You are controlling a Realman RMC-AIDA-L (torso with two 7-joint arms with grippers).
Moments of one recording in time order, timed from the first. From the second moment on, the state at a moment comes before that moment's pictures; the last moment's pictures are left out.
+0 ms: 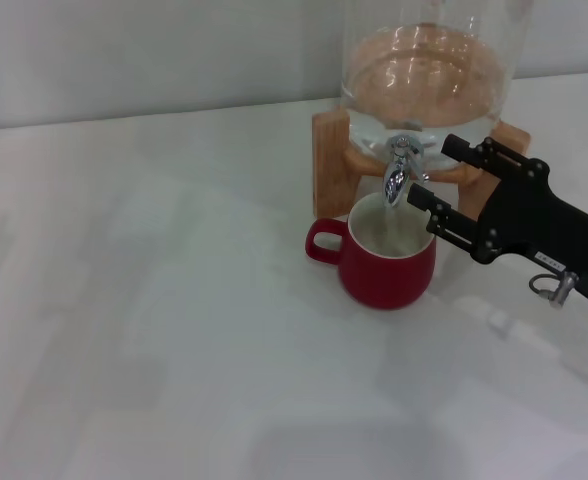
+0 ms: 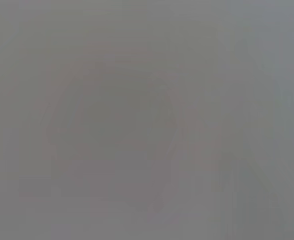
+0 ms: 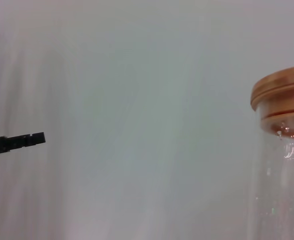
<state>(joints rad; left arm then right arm) -0.15 -2.08 -1.69 -0.65 0.14 -1.21 2.69 0.34 2.00 1.78 0.28 -0.73 1.51 -2.68</state>
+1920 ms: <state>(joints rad) -0.15 -2.08 -1.68 -0.66 0.15 -1.21 2.69 0.34 2.00 1.79 0.28 -0.73 1.51 -2.68</state>
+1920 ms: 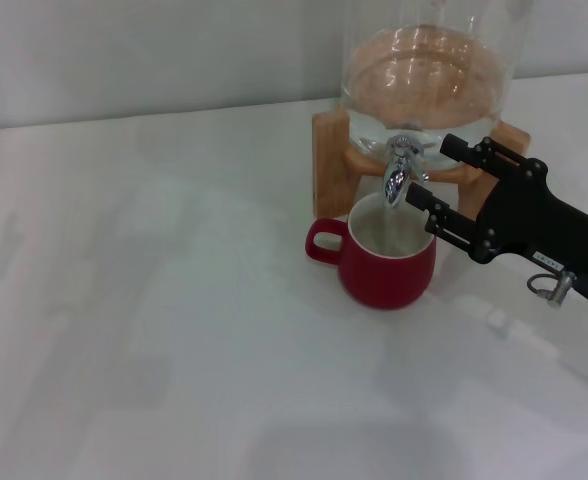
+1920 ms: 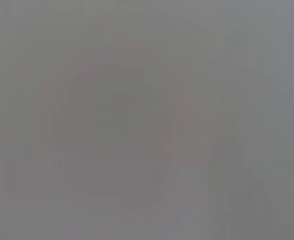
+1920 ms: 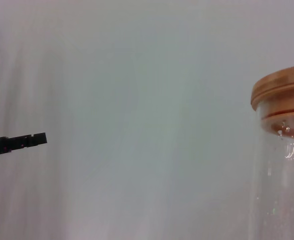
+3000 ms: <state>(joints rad) -0.16 -2.08 -1.68 -0.65 0.15 -1.20 2.70 0.35 2.00 1.79 0.28 -0.73 1.50 -2.68</state>
